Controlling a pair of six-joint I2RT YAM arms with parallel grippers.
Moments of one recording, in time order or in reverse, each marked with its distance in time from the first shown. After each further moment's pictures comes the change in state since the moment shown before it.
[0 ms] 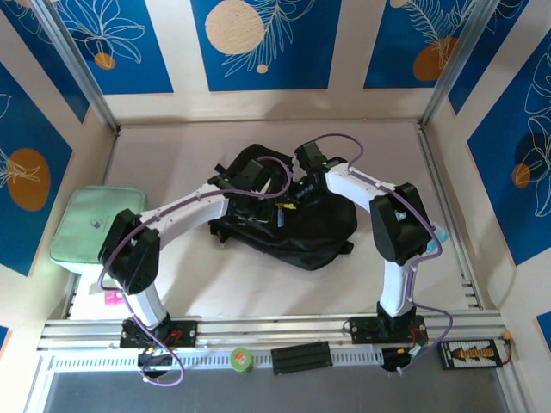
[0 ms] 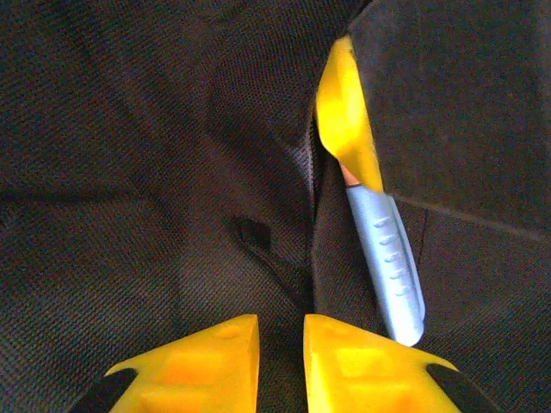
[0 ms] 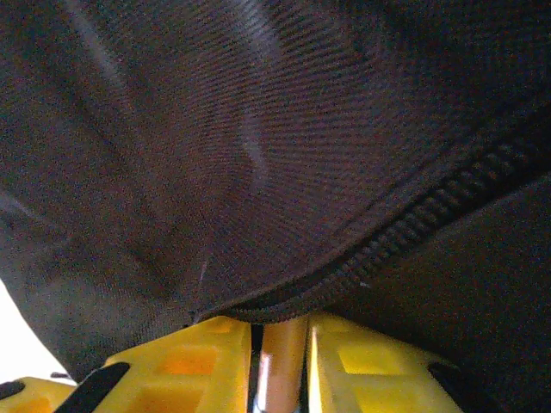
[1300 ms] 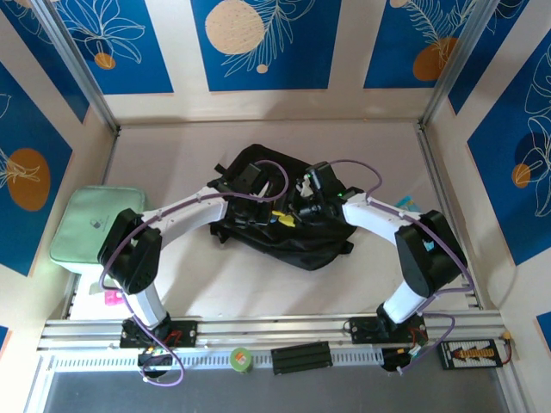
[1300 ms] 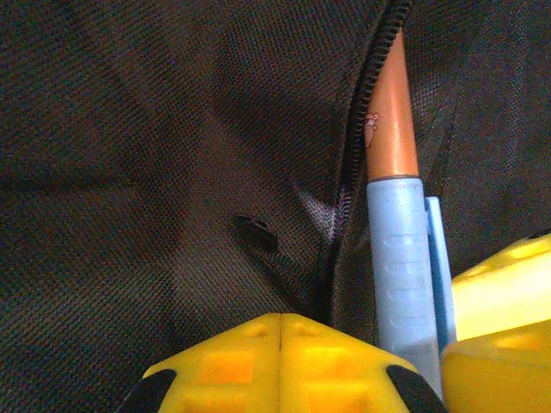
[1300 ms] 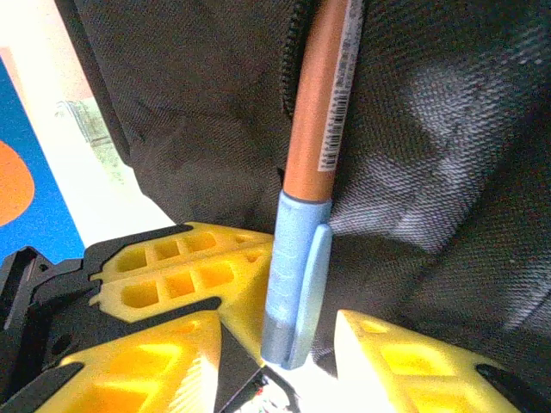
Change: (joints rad) left arm 0.011 -0.003 -0.060 0.062 0.045 -0.023; right arm 0.048 -0.289 -0.404 0.387 -0.136 0.460
